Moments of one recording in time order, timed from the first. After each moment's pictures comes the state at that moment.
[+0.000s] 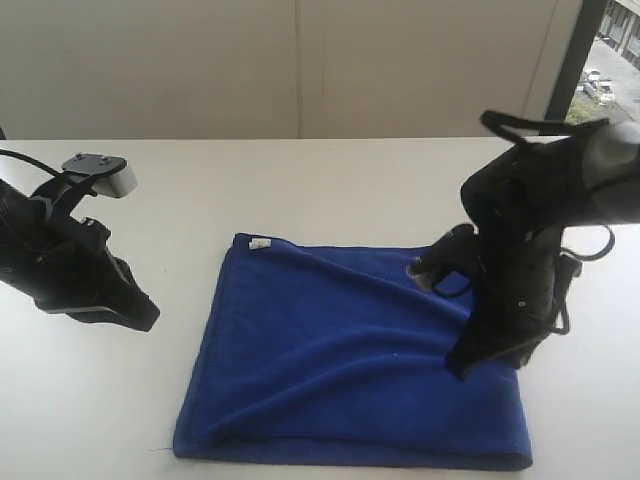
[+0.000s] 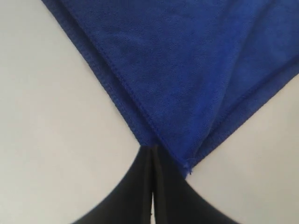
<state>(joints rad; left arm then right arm) -0.29 1.46 -0.89 -0.65 0.83 0.75 0.30 1.83 -1.06 -0.29 0.94 -0.03</state>
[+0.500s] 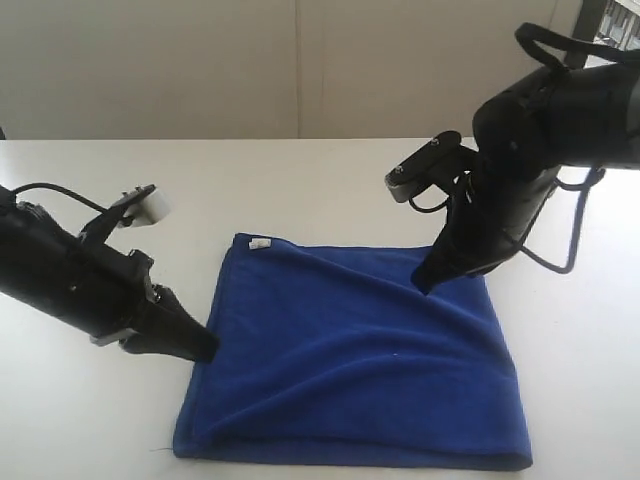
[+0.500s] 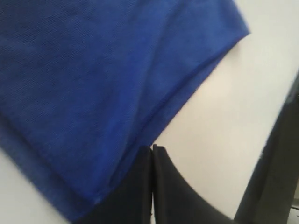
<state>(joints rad) -0.29 1.58 -0.83 -1.06 0.96 1.13 0.29 1.75 -1.19 -0.29 0.79 -0.05</state>
